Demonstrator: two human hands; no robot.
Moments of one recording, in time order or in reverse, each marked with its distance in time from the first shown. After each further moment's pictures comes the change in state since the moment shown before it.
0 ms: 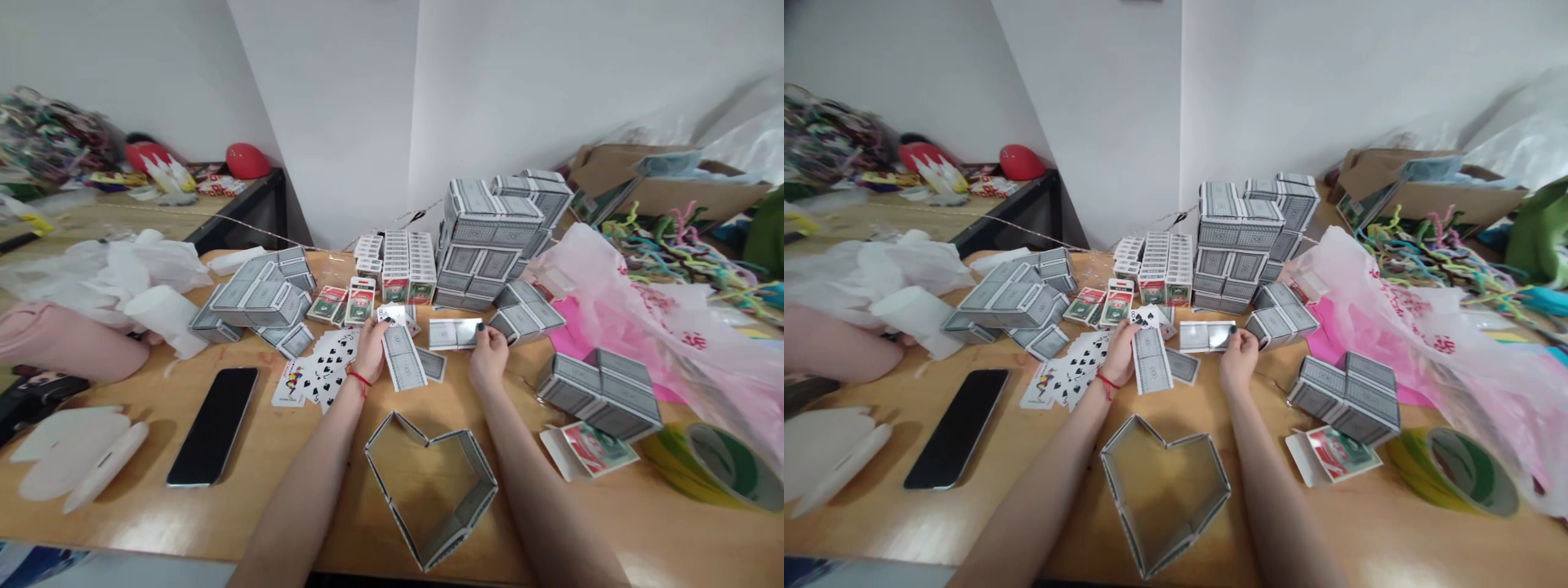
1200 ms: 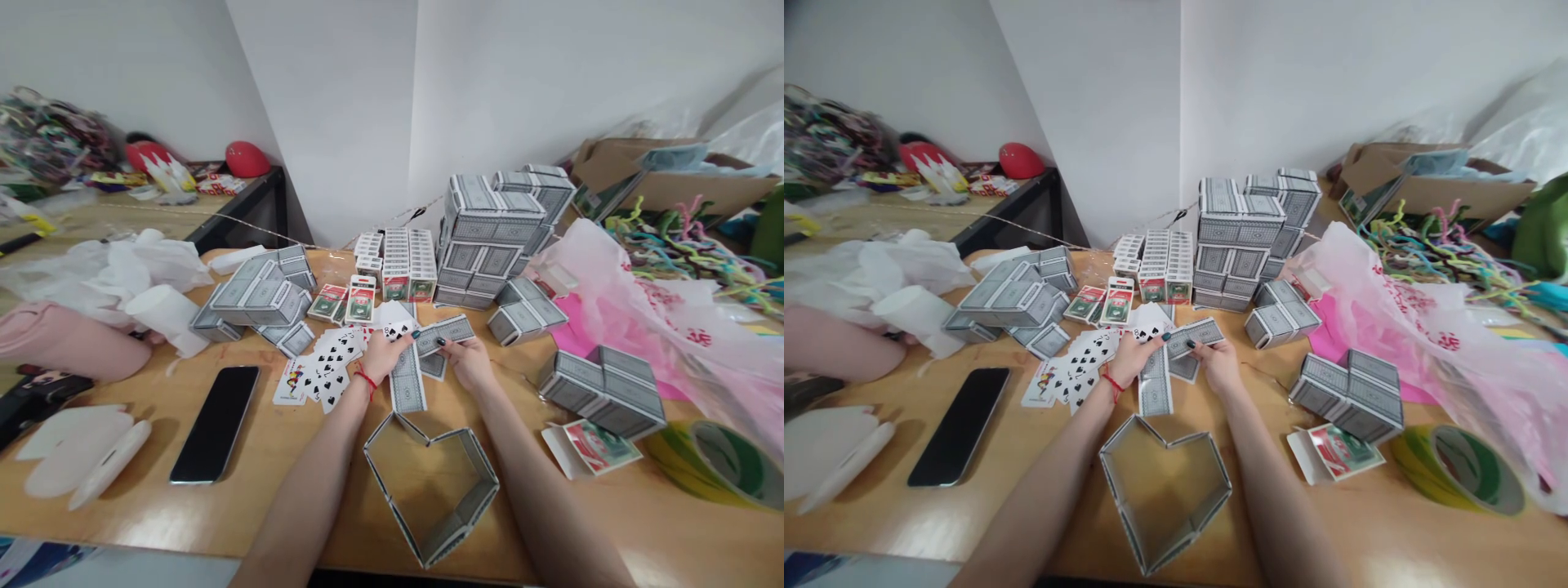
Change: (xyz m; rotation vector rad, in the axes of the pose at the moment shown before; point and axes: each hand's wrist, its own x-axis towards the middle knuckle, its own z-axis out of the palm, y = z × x) left_hand -0.012 0.001 0.005 0.419 -0.056 0.115; right_hand -0.030 -0.023 0.016 0.436 -0.536 0.291
